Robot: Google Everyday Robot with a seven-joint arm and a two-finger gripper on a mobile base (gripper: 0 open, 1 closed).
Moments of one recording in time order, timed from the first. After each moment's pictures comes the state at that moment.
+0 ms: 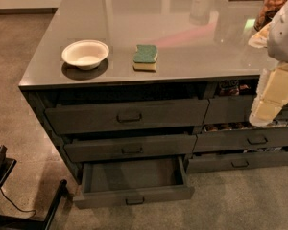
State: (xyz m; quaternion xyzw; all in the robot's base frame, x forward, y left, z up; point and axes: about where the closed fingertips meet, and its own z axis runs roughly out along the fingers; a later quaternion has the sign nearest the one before) arm 0.438 -0.217 0.976 -0.60 0.78 -0.03 0.16
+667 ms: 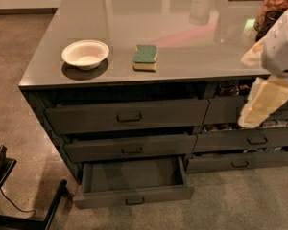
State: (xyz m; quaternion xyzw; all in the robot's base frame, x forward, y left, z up) arm 0.437 -0.212 0.958 -0.60 0.78 -0.03 0.17
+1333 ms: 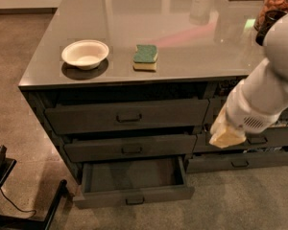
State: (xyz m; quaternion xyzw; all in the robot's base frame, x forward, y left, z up) arm 0.425 -0.191 0.829 -0.58 0.80 0.04 0.13
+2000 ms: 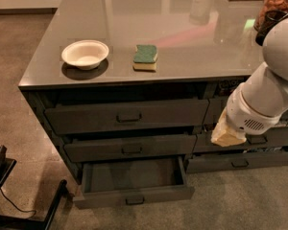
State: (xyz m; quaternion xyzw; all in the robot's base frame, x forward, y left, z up) arm 0.421 -0.192 0.822 -0.58 0.80 0.04 0.12
